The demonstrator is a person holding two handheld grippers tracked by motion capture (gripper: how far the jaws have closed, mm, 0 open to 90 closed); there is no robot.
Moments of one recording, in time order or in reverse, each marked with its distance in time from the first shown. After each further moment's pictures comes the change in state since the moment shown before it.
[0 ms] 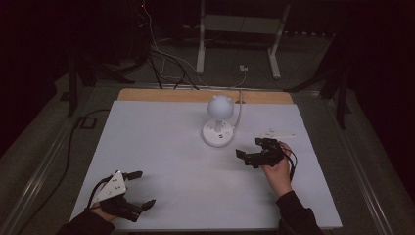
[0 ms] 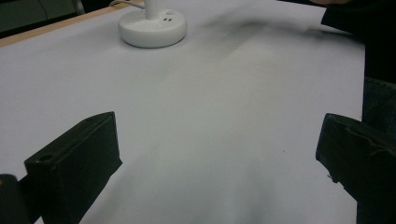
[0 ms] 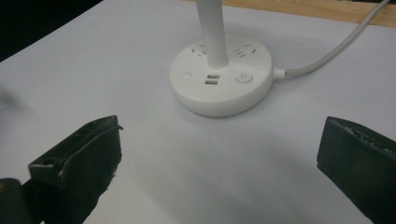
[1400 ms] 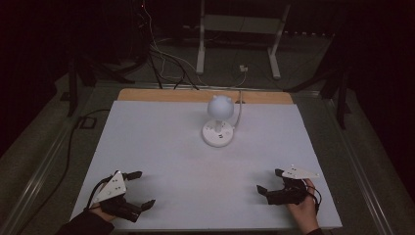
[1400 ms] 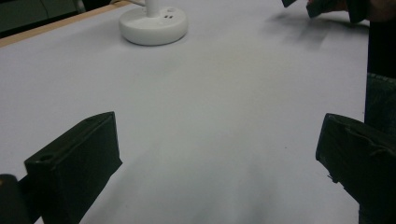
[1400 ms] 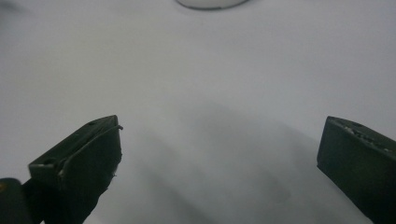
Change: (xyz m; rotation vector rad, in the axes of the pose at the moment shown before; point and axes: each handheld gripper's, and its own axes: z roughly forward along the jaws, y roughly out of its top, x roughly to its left) left arm 0.001 -0.001 -0.001 0.008 0.008 0.002; right arm -0.007 -0.099 -0.061 0.044 -0.022 -0.079
